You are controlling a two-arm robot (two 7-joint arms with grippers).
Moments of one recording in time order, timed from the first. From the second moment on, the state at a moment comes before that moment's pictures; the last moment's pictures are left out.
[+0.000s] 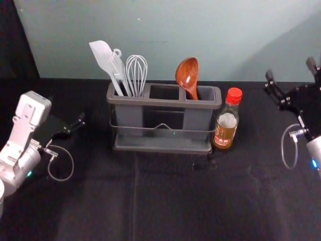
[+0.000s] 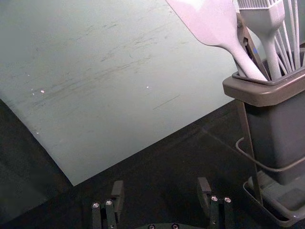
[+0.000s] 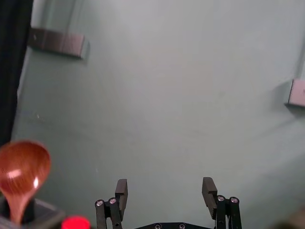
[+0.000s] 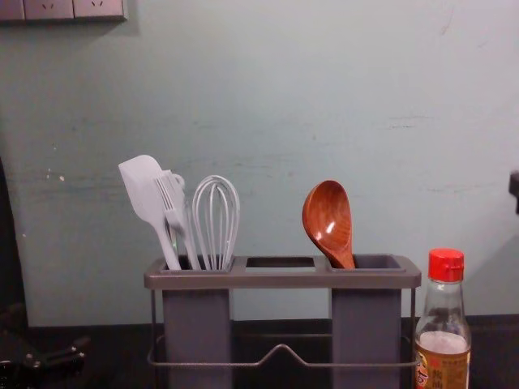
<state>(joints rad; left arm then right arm) -0.20 0.60 0.45 -1.41 -0.25 -0.12 0.03 0.04 0.23 -0.01 -1.58 -0.02 -0.39 0.15</state>
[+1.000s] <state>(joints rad) -0.20 0.60 0.45 -1.41 -0.25 -0.12 0.03 0.04 0.26 -0.03 -1.43 -0.11 -0.26 0.16</state>
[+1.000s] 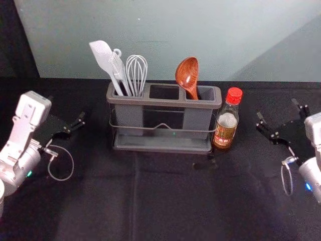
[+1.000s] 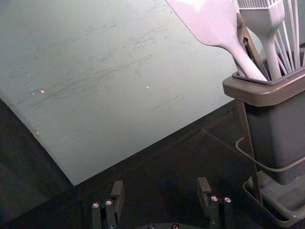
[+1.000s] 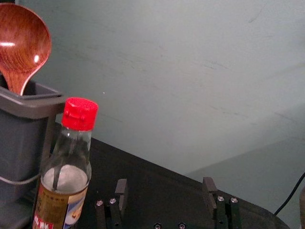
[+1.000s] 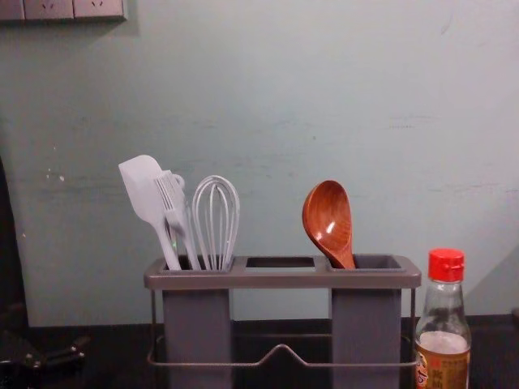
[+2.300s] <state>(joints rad) -0.20 0.60 0.45 -1.41 -0.25 -0.12 0.03 0.06 0.25 -0.03 -1.43 -0.12 -0.26 0.15</state>
